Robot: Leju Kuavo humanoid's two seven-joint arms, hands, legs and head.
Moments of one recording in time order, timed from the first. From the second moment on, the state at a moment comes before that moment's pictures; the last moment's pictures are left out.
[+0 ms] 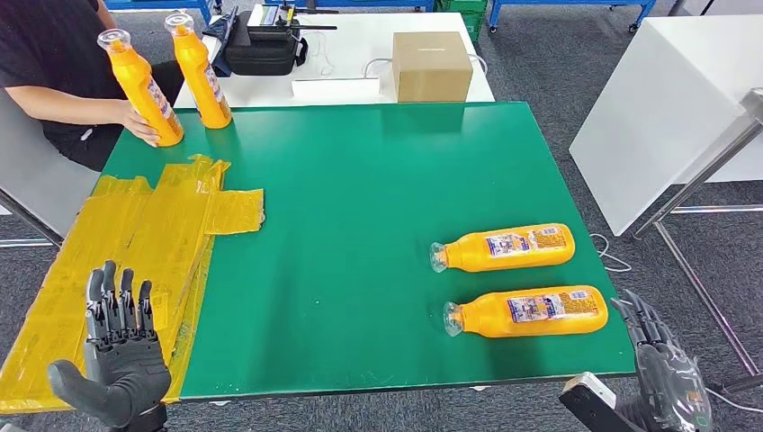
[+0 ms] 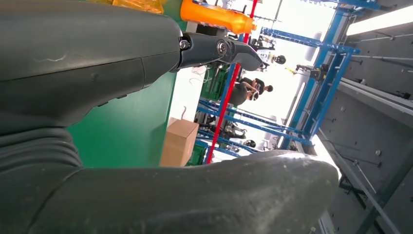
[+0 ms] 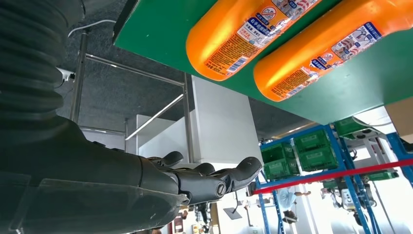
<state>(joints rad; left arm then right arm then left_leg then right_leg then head) 0.34 -0.20 -0.05 -1.94 0.22 0.01 -0.54 0.57 -0.27 -0.24 -2.08 0.77 -0.04 -0.03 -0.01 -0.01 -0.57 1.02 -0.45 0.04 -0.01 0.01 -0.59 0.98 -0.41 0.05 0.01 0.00</state>
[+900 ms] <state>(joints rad) 0.31 -0.20 -0.06 -1.90 0.24 -0.06 -0.50 0.39 -0.40 -0.10 -1.94 0.82 0.00 0.09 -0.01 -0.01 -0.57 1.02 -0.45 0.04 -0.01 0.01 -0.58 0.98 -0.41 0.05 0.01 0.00</state>
